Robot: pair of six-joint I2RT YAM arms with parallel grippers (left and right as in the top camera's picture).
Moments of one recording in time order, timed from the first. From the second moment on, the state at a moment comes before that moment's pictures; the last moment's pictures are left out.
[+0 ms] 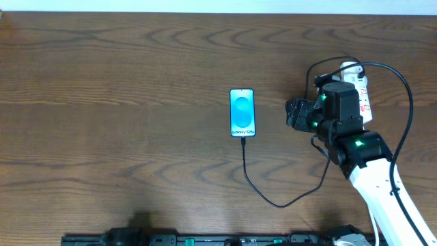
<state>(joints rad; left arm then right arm) 0.05 0.00 1.31 -1.66 0.09 -0.11 0.24 1.19 0.92 -0.52 -0.04 0.44</state>
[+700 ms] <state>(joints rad) 0.06 0.00 1.28 -1.38 0.12 -0.12 0.24 1.19 0.92 -0.51 -0.04 0.46</state>
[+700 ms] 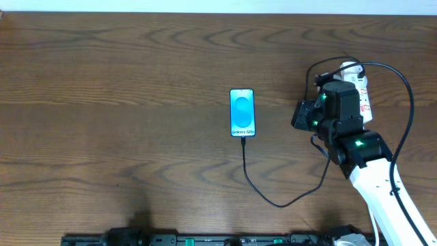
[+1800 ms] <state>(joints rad) 0.06 0.01 0.10 -0.02 0.13 -0.12 0.20 0.99 0.92 -0.61 -0.03 0.46</state>
